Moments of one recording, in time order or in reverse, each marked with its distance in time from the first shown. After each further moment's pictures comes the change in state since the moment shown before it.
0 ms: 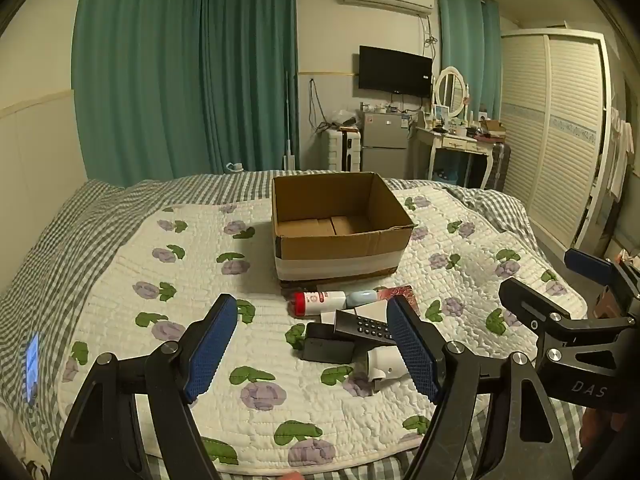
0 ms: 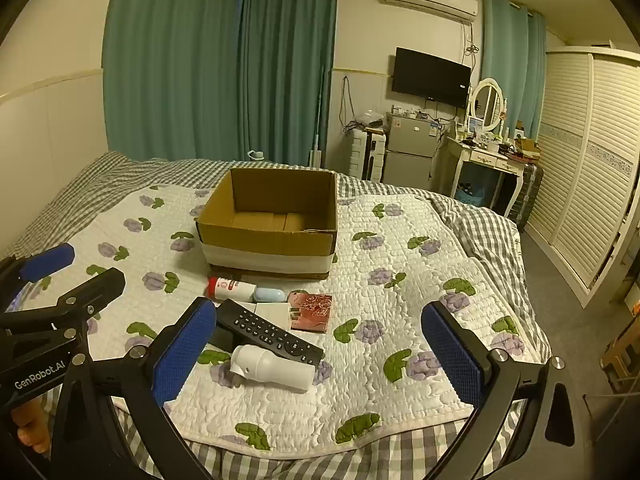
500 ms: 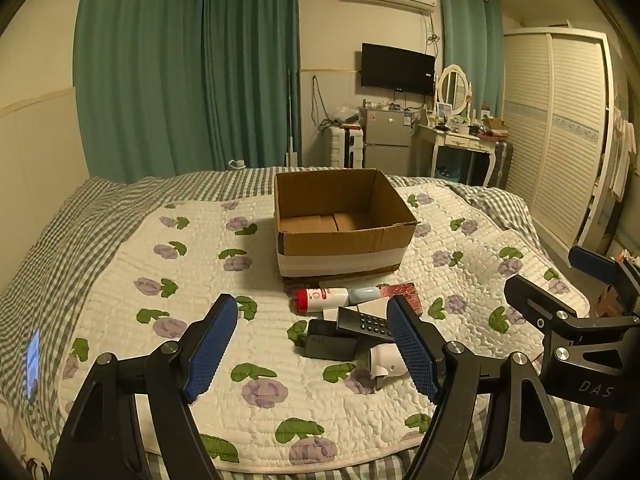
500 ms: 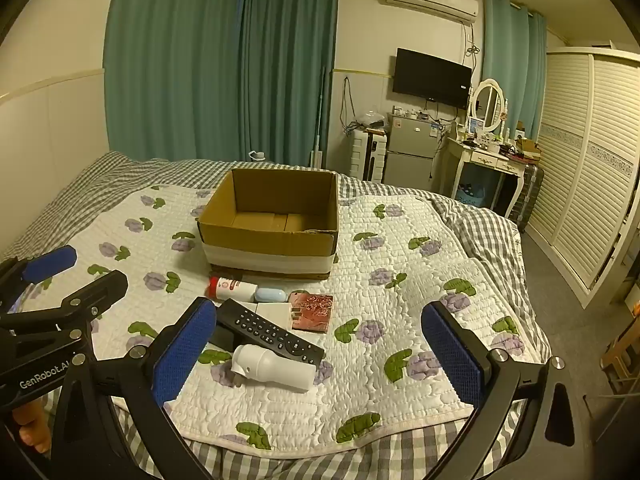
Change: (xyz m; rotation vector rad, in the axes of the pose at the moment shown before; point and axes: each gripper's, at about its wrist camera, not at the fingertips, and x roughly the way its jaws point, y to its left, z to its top) left arm 0.001 0.001 -0.003 0.007 0.007 0.010; right arm -0.001 0.000 0.000 -0.002 -0.002 -0.001
